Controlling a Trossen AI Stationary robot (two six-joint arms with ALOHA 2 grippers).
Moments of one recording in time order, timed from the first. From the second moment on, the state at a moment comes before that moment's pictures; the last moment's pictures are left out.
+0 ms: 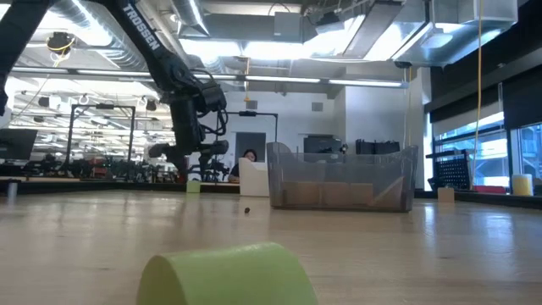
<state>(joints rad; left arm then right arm) 0.83 1.83 1.10 -0.32 -0.27 -0.70 0.62 1.43 1.60 -1.43 0.66 0.52</state>
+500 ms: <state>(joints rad) 0.83 1.90 1.10 -0.27 -0.27 -0.70 0.62 1.43 1.60 -1.43 0.66 0.52</state>
